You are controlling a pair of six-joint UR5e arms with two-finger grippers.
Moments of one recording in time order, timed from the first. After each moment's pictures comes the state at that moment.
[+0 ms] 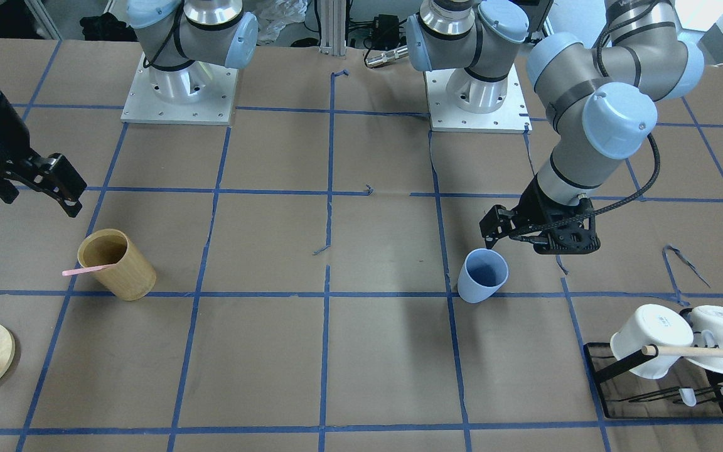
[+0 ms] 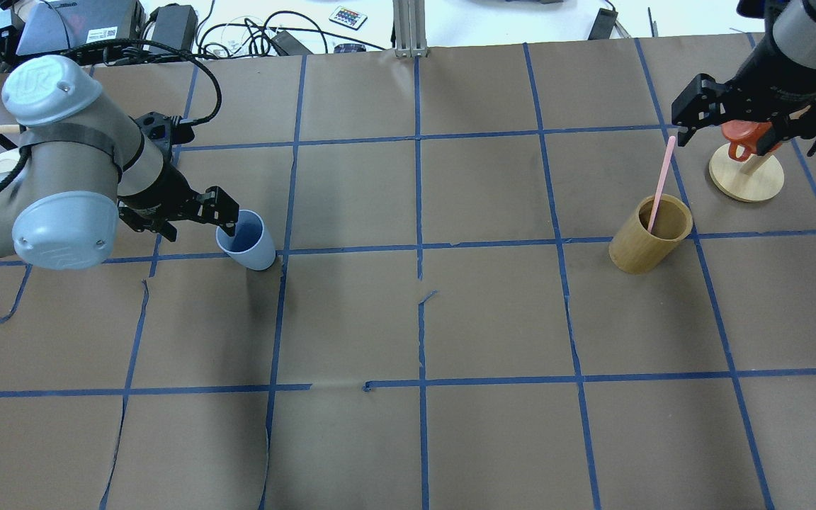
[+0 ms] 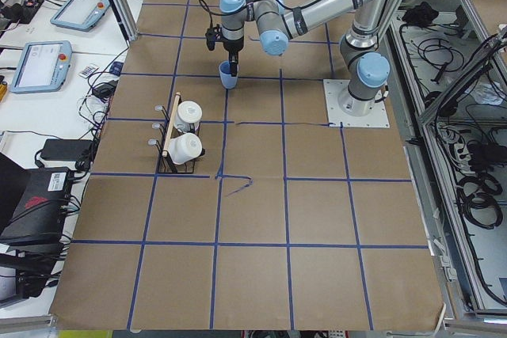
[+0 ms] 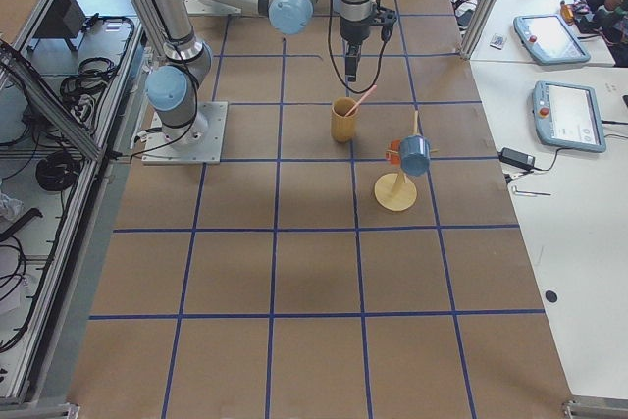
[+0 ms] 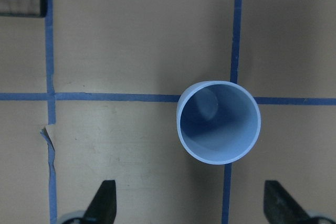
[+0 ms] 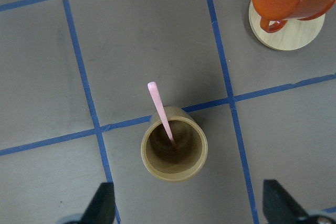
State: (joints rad) left arm -1.39 -1.70 -1.94 -1.06 1.52 0.13; right arm 1.31 -1.55 1.68 -1.81 -1.58 -0.04
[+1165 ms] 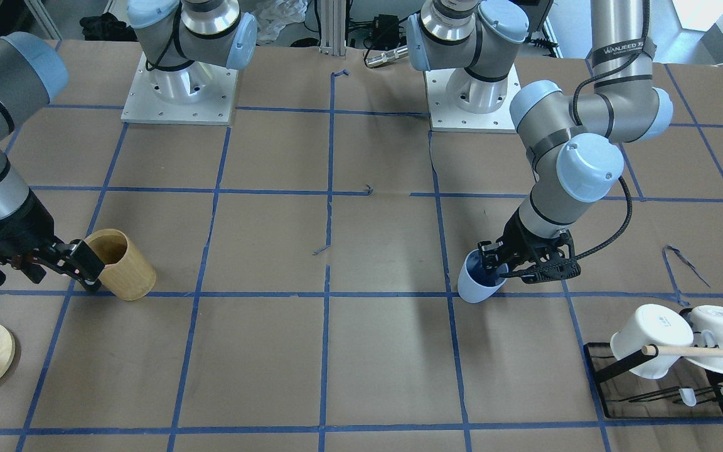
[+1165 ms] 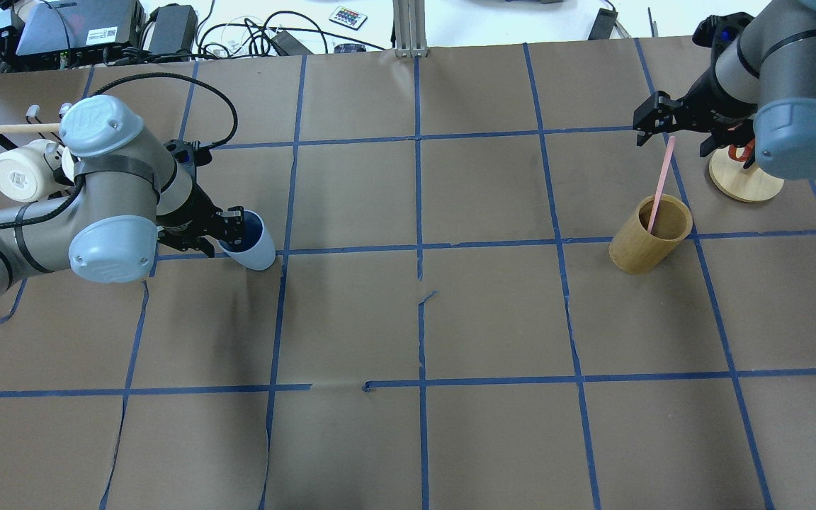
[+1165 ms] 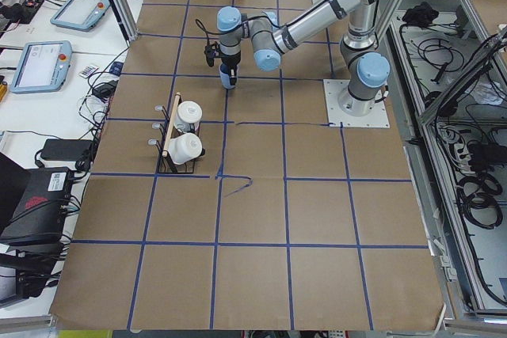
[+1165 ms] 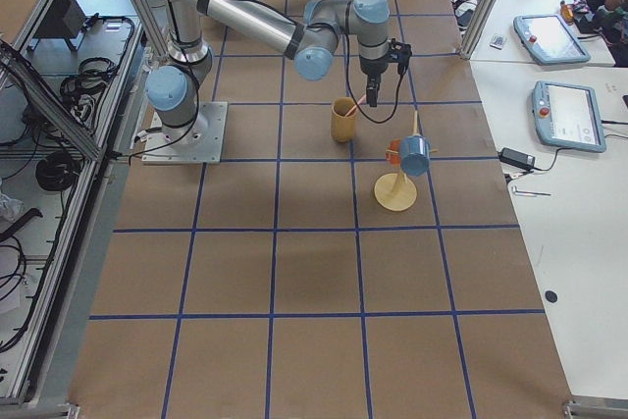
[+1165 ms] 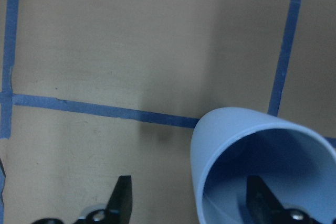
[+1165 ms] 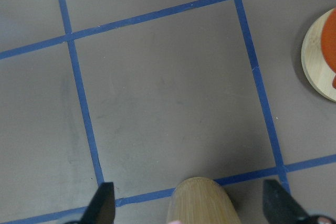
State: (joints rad) left arm -1.41 -1.81 -1.99 -0.92 1.53 0.01; right arm 1.31 -1.37 1.78 -2.18 -1.48 -0.03
